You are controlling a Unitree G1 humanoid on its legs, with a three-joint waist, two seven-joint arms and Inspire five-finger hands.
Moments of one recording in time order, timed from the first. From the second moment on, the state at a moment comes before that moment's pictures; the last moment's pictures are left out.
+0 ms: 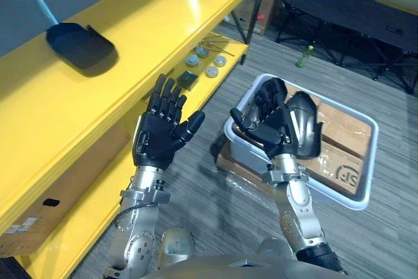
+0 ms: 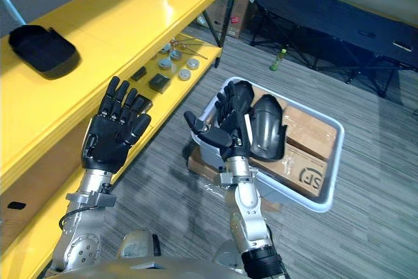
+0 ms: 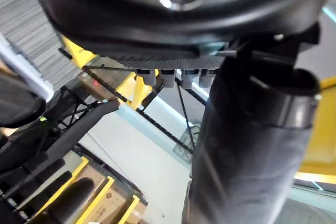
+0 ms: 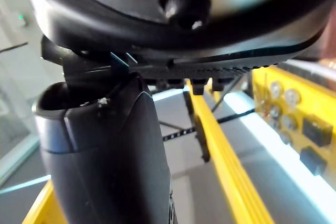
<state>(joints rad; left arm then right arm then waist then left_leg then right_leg) 0.28 0.13 -0.18 -0.34 -0.73 -0.22 -0.11 0.11 -0.07 0.21 0.01 0.36 -0.33 -0.05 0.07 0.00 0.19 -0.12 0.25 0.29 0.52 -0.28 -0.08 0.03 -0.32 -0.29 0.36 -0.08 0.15</state>
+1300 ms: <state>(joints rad) 0.07 0.12 -0.28 0.00 -0.63 -0.22 -0.05 -0.92 -0.73 0.03 0.88 0.36 -0.13 -0.38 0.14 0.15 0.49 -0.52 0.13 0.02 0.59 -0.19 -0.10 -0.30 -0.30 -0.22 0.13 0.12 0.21</state>
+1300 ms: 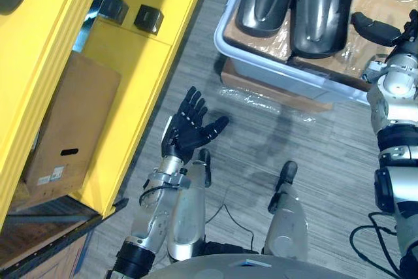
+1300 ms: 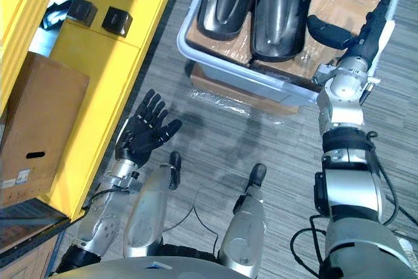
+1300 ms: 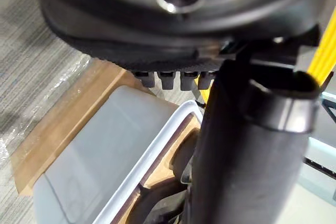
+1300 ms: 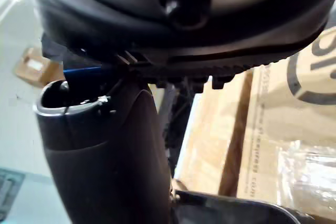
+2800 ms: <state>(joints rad) 0.19 0.10 -0.27 -0.09 -0.70 -0.28 0.04 -1.14 -0.84 0.10 1.12 0.23 0.45 -0.47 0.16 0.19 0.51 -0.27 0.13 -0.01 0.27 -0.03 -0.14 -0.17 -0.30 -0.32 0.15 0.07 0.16</state>
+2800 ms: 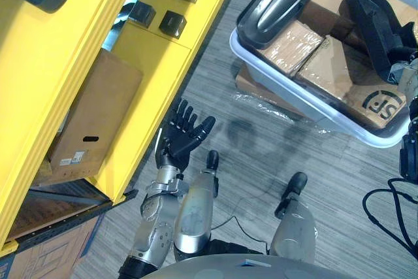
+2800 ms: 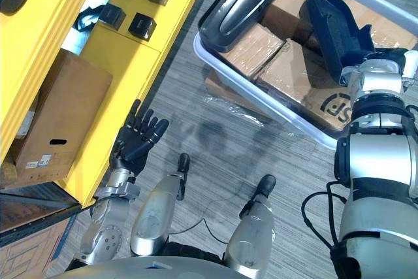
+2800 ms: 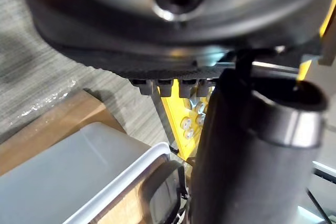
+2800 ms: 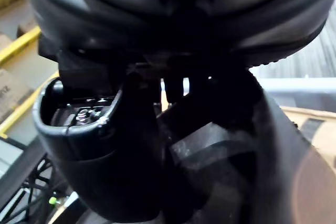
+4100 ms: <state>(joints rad) 0.10 0.12 -0.25 -0.05 -1.20 0.19 -0.16 -0.56 -0.65 0.00 0.22 -0.31 -0.18 -0.54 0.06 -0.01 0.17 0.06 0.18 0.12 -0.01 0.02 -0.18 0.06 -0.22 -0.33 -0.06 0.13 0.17</state>
